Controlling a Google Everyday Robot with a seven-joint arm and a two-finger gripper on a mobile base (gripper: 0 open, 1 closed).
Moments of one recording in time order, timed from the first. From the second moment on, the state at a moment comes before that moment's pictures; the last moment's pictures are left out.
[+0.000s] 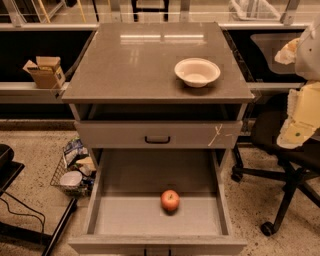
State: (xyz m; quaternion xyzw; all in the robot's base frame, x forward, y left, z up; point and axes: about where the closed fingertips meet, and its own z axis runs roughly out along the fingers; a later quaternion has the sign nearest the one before) arm 0.438 -0.216 0.977 -0.60 0.78 -0.04 0.16
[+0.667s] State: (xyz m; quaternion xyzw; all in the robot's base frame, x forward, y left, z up) arm 0.438 -0.218 0.976 -0.60 0.78 -0.03 0.17
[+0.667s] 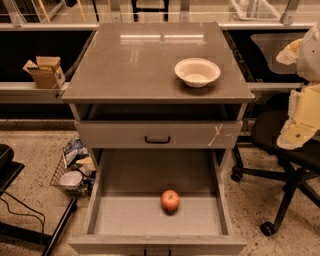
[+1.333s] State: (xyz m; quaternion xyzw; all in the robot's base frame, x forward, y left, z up) arm 0.444 -0.220 0.923 -0.61 0.76 -0.04 0.20
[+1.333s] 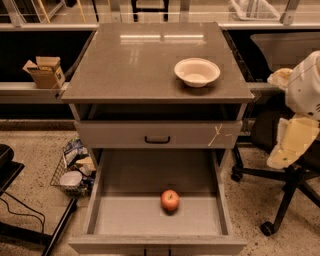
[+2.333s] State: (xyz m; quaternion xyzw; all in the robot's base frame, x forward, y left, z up) arm 0.468 -0.203 0.884 -0.64 0.73 -0.05 0.23
